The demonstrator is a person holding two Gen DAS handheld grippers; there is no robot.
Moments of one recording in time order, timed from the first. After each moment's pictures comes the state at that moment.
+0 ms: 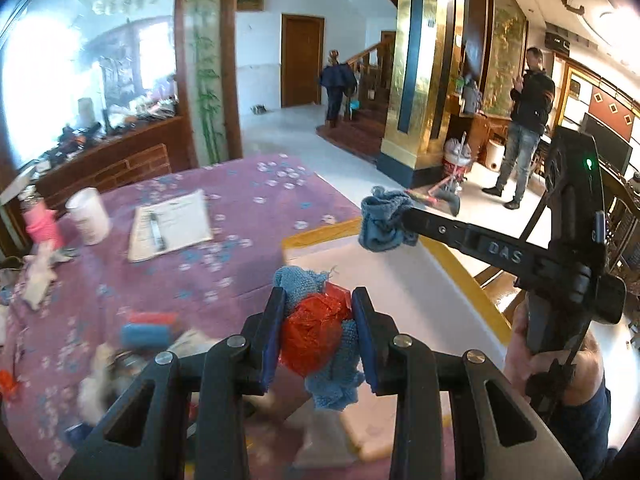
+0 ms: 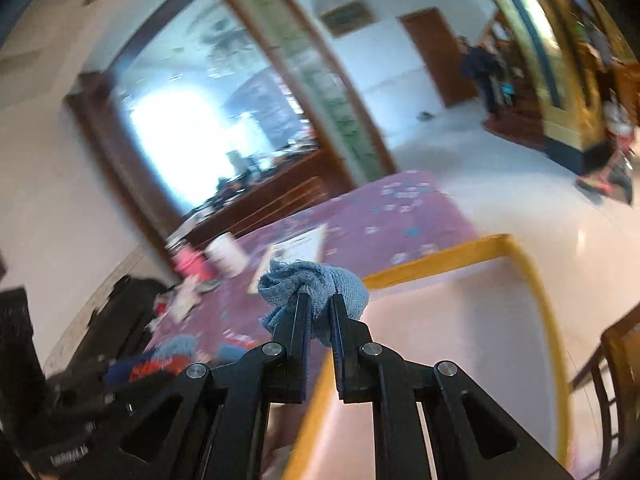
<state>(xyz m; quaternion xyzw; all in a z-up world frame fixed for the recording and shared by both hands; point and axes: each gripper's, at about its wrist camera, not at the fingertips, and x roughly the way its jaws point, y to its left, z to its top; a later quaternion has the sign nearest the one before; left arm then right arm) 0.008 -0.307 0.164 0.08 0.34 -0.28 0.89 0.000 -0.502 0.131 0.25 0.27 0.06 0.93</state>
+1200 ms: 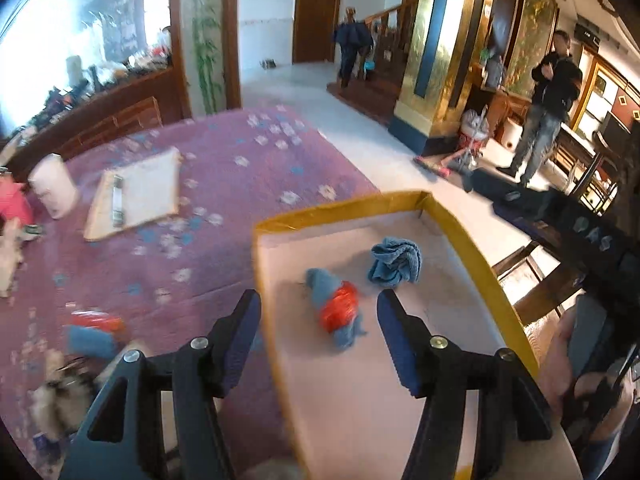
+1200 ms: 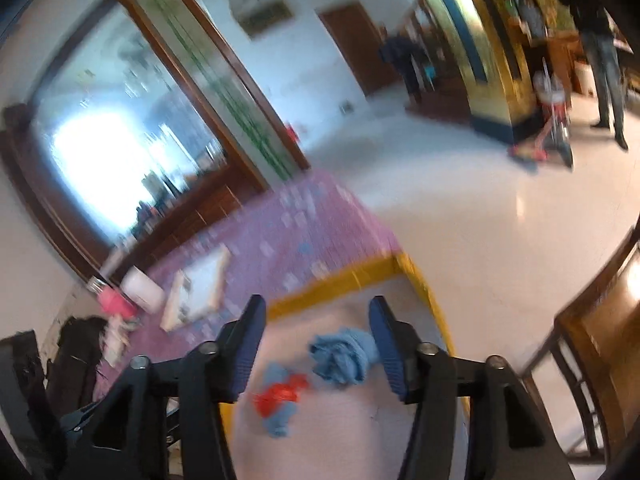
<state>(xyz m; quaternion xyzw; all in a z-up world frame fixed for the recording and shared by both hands) 0.065 -0.346 0.131 0.07 0.41 -0.24 0.88 -0.007 -0.557 0.134 0.28 0.23 -0.04 0.93</state>
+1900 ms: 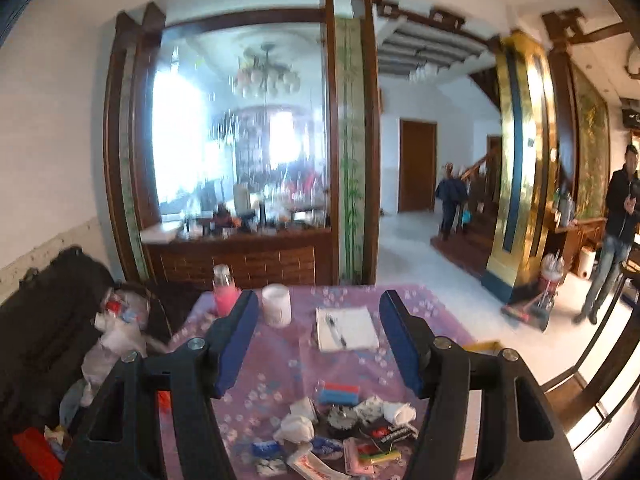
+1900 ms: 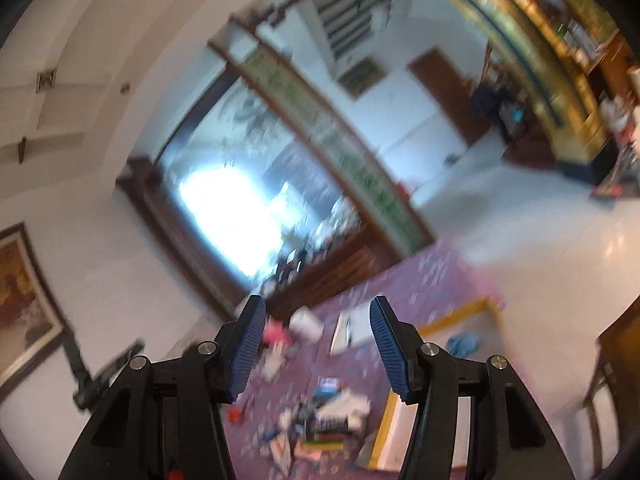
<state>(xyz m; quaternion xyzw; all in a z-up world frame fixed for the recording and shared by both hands) -0.122 -0.080 0.400 0.02 0.14 -0.06 0.99 -0.233 -0.559 0.332 0.32 0.08 0.10 0.94</state>
